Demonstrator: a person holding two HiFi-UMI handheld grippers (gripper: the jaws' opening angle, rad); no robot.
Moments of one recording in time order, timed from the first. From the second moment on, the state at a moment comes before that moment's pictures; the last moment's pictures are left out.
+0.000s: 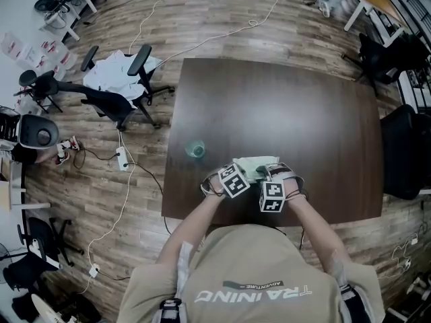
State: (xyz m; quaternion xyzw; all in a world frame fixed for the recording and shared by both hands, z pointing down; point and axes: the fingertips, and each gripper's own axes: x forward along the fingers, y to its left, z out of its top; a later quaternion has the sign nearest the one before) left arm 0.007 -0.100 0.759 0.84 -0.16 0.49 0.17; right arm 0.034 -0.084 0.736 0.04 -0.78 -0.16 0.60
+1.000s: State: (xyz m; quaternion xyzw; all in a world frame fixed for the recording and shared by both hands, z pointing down) left arm 0.007 -0.098 0.761 0.83 -0.15 0.51 0.14; right arm 0.031 -0.092 0.715 0.02 -0.78 -0.15 0.60
